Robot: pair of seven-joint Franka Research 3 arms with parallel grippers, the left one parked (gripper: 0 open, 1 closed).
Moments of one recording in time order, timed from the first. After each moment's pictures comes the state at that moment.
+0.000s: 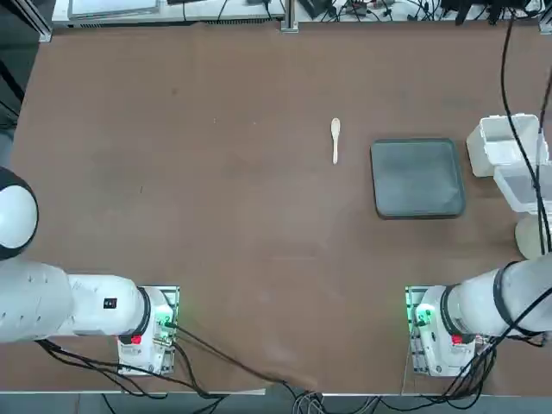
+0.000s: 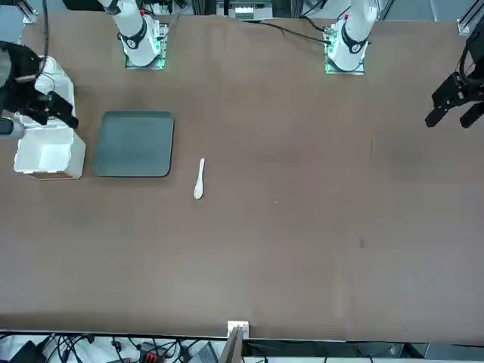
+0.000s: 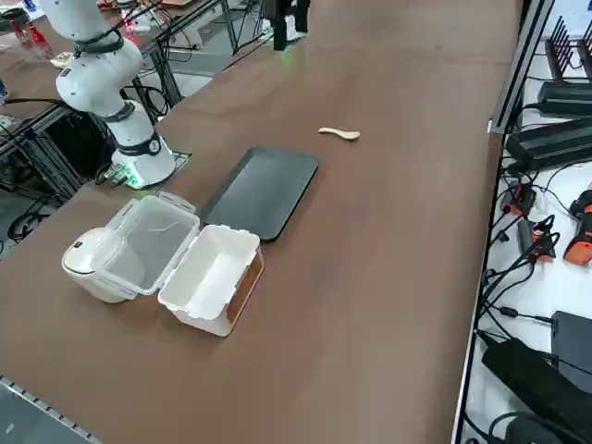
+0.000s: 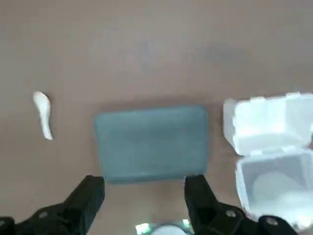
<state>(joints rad) 0.09 0.08 0.01 -1.49 -0.07 1.42 0.19</state>
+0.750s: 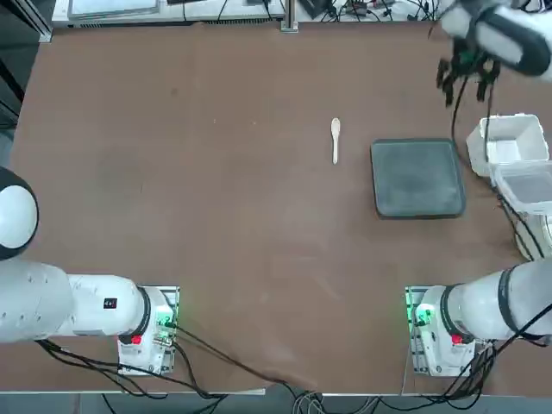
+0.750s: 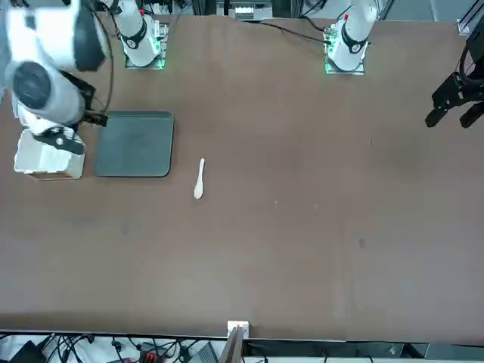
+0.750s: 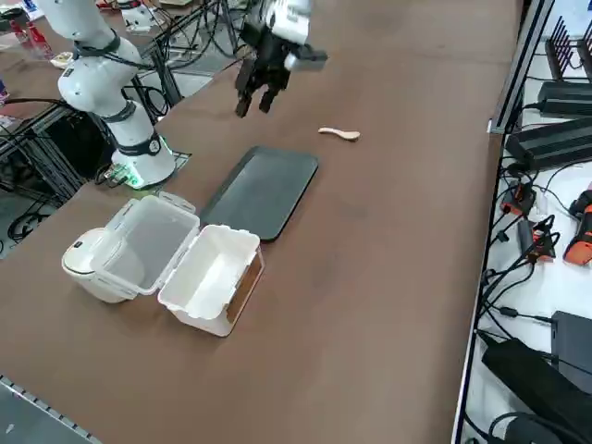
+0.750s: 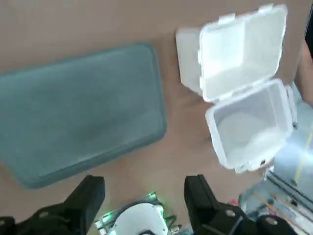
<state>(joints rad) 0.16 0.04 0.01 -2.01 -0.31 1.55 0.51</state>
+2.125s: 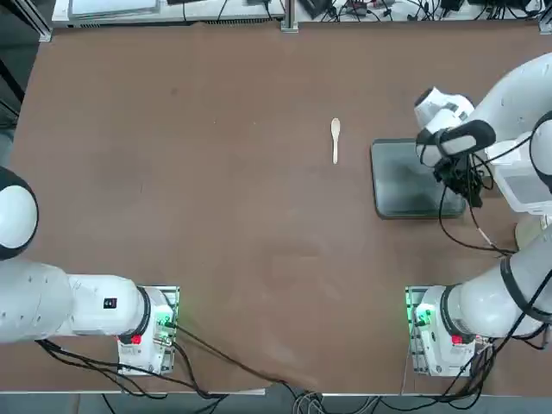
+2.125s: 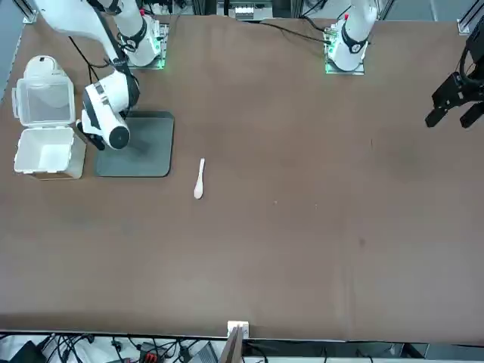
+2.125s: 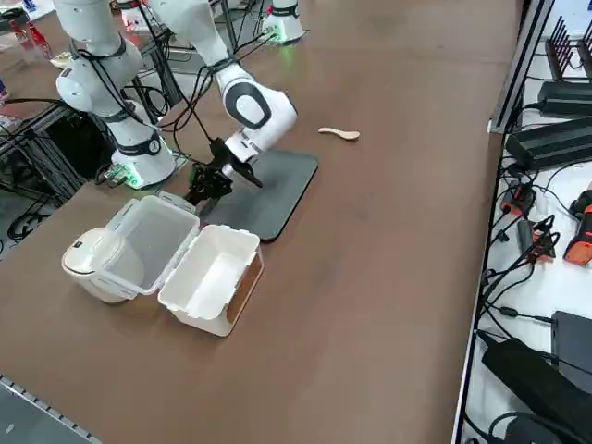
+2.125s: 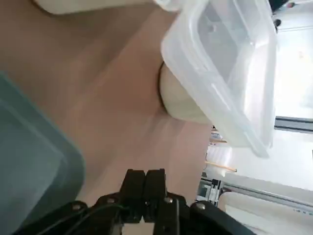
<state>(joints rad) 0.09 0.31 -0.01 -2.44 -0.69 1.77 1.28</state>
